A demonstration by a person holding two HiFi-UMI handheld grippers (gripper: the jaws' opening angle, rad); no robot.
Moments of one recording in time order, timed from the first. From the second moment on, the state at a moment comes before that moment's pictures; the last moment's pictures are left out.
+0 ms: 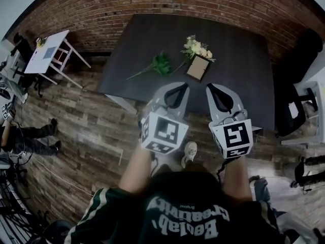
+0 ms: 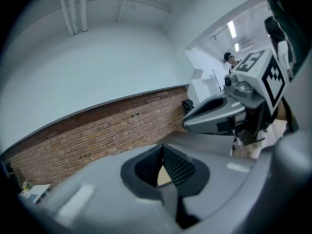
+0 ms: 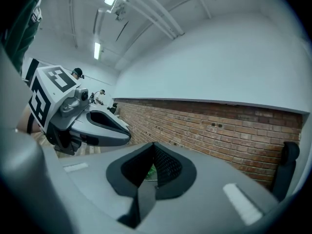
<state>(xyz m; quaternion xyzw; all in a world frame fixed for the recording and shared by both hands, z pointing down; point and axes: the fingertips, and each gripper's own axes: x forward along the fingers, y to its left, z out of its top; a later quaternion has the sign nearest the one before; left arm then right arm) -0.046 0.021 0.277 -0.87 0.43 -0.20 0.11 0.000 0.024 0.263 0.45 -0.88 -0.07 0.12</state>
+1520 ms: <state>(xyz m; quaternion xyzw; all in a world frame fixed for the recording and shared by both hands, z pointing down) 0.026 -0.145 0.309 -0.86 0.44 -0.23 0.10 0.077 -0.147 0.296 0.44 -0.89 -0.04 0.12</state>
